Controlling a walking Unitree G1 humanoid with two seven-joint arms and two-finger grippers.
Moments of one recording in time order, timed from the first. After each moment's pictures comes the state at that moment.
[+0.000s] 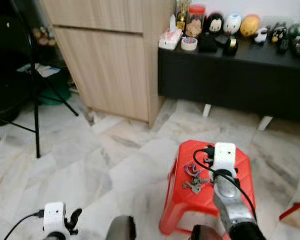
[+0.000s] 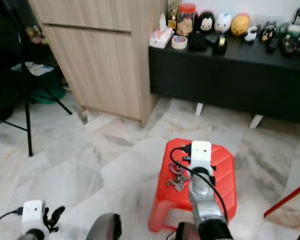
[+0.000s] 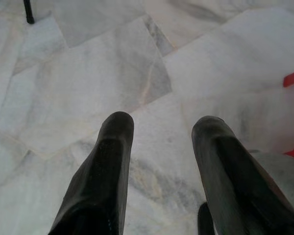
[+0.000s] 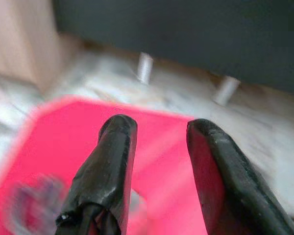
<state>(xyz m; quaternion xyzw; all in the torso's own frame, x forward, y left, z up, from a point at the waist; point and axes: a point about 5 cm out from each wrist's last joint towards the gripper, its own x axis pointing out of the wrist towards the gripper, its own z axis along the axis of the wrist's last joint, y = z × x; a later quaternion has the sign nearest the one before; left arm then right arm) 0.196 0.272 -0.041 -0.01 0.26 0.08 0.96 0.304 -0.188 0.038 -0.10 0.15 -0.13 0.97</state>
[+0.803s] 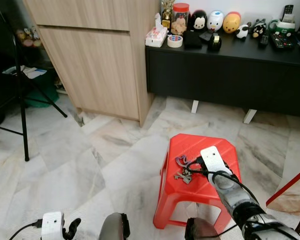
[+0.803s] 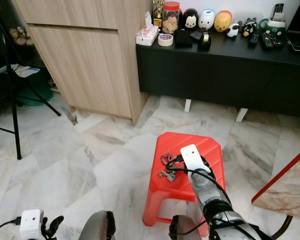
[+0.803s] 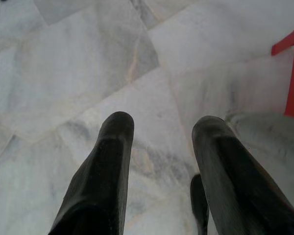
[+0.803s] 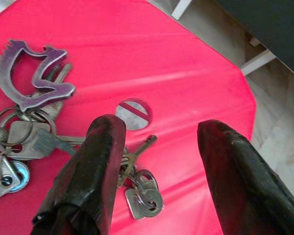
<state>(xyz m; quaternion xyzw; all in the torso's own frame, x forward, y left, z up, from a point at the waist) 0.170 0.274 -0.052 -0.01 0.29 0.08 0.95 0.326 -0.178 0.026 -0.23 0.29 0.01 0.93</state>
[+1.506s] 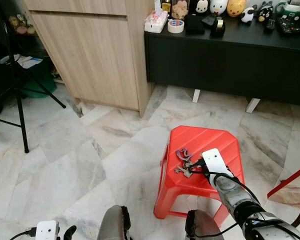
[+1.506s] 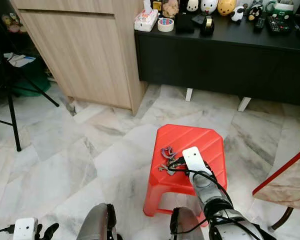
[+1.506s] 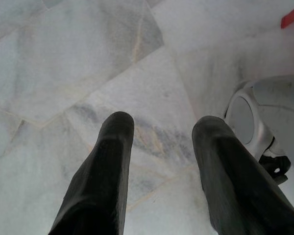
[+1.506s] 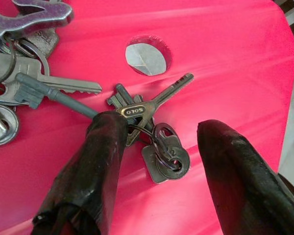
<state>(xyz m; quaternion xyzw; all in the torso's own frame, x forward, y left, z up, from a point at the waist) 0.154 0.283 -0.052 0.00 0.29 0.07 0.96 0.321 -0.184 0.019 -0.21 0.32 0.00 0.93</state>
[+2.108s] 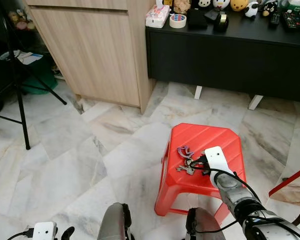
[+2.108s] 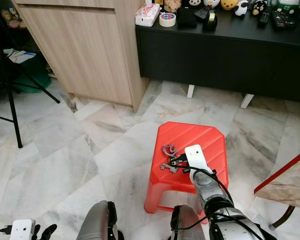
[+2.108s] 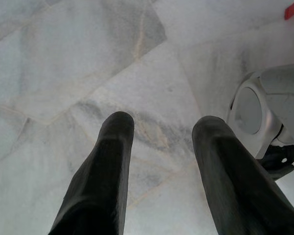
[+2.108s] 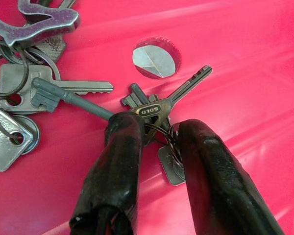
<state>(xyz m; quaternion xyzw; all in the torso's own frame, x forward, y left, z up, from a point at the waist) 0.150 0.289 -0.049 0.01 0.28 0.06 0.96 0.323 -0.184 0.020 -0.17 0.31 0.00 0.93</state>
